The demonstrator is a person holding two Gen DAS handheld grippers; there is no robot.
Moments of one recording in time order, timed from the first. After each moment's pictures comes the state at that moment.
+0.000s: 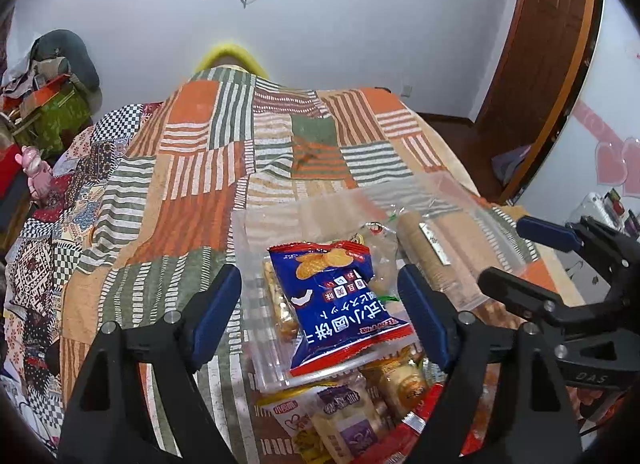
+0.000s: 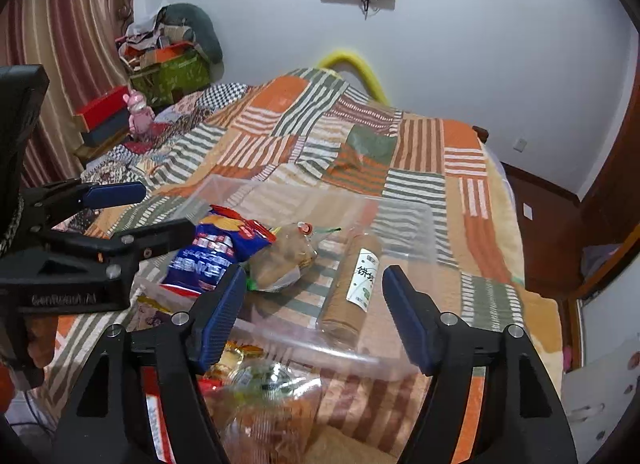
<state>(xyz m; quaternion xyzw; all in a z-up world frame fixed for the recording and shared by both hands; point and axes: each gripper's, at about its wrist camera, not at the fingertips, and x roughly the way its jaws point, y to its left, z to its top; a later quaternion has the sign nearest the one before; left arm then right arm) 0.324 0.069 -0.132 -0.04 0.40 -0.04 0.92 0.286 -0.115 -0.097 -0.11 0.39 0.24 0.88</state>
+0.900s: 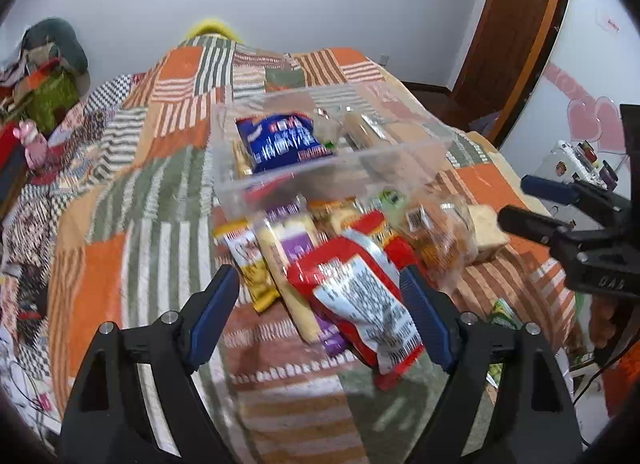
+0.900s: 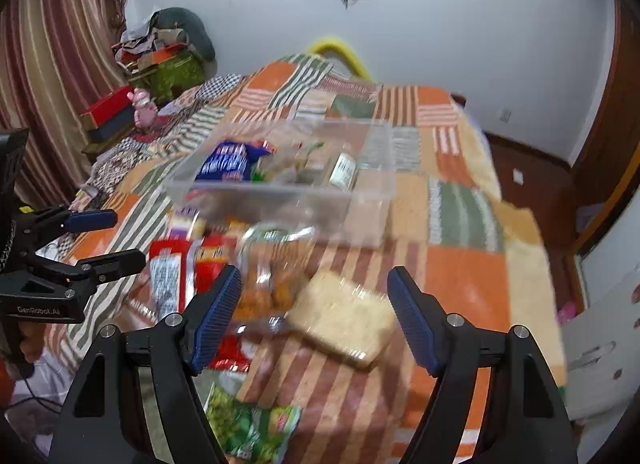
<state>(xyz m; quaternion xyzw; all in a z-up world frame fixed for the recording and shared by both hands) 0.196 0.034 -0.167 -0.03 0.44 -0.08 0.90 0.202 -0.168 -0.116 -0.07 0.41 0.23 0.88</state>
